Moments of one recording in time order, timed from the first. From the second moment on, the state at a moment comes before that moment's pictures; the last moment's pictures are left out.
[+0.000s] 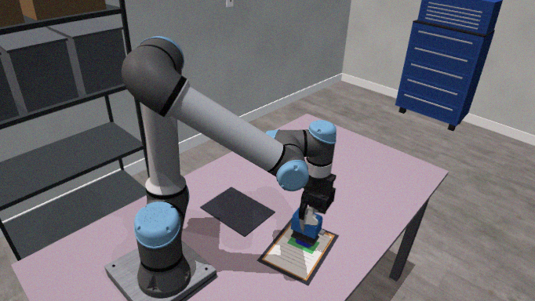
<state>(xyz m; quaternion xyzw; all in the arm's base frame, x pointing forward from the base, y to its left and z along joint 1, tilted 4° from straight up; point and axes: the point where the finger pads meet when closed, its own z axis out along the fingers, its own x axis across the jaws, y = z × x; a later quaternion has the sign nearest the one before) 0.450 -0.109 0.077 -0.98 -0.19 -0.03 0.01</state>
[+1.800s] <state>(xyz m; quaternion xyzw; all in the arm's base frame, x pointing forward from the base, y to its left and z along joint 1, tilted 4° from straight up) 0.358 0.162 0.091 -1.00 -0.03 -0.03 0.02</state>
